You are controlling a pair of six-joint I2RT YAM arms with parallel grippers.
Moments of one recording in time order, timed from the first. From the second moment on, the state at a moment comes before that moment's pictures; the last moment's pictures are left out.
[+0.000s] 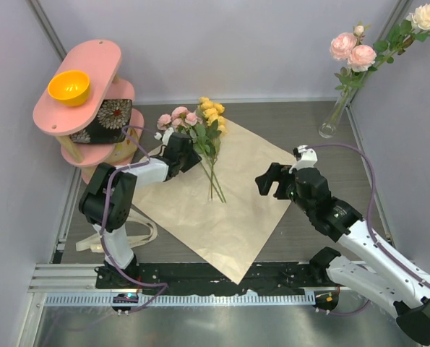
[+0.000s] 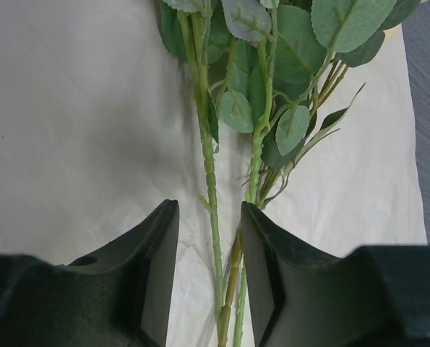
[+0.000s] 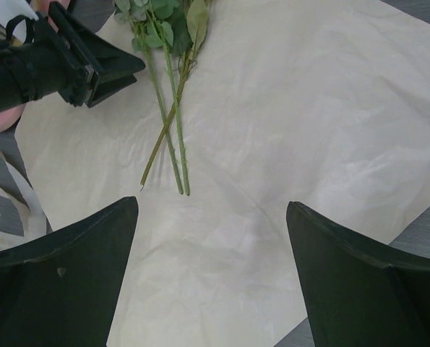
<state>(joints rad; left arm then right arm) -0.44 1.82 1.05 0.04 -0.13 -0.94 0.62 0.77 0.70 -0.34 0.22 0.56</state>
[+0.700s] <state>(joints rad) -0.45 1.93 1.01 0.25 -0.18 -0.93 0.67 0.73 0.67 -0.35 0.23 0.49</state>
